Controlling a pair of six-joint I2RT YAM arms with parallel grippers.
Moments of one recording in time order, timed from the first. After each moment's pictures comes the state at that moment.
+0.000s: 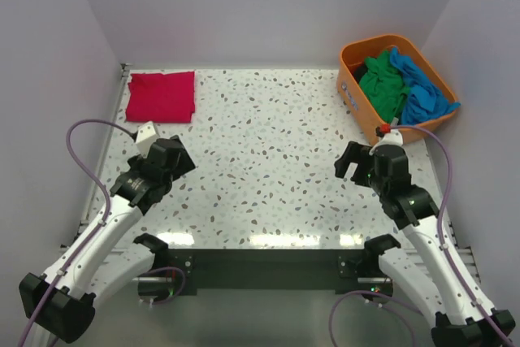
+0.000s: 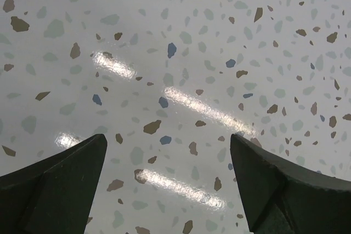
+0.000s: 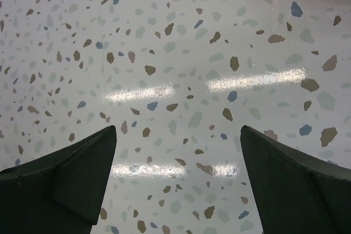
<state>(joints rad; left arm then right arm) -0.43 0.84 0.75 -0.73 -0.56 -0.77 0.31 0.67 0.71 -0.64 0.15 0.48</state>
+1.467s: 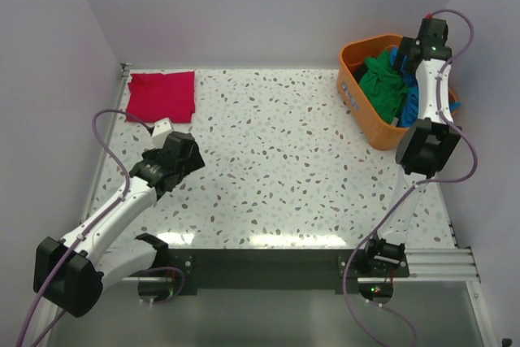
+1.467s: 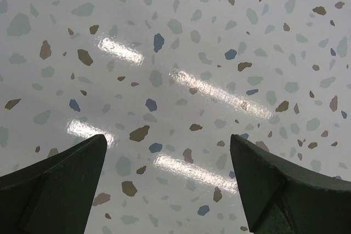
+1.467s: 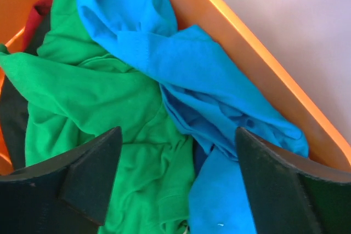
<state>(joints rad) -0.43 1.04 0.74 -0.60 -0.53 -0.74 -0.23 2.25 2.33 -0.80 0.24 0.07</state>
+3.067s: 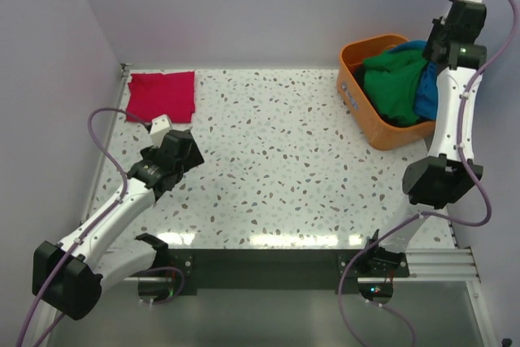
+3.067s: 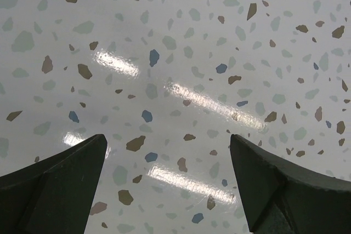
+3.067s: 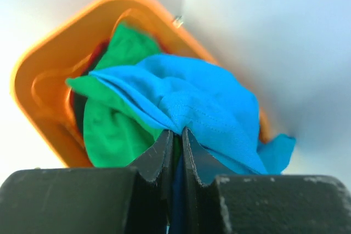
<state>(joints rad) -0.43 1.02 0.75 -0.57 -0.55 -0.72 -0.24 1.84 2.21 -0.82 0.22 0.03</state>
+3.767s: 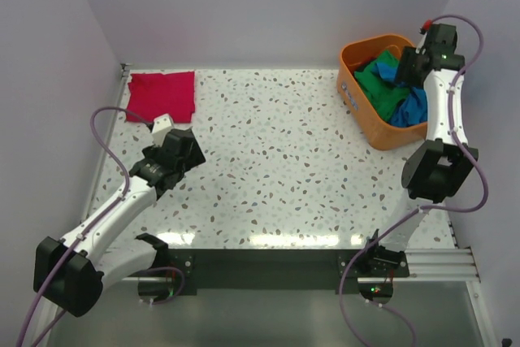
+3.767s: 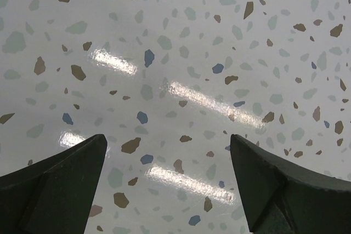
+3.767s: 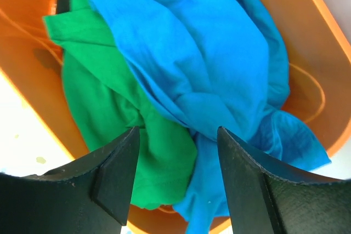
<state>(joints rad) -0.43 1.04 0.75 -0.55 -0.54 -0.72 -0.23 1.90 1.99 -0.87 0.07 0.04</state>
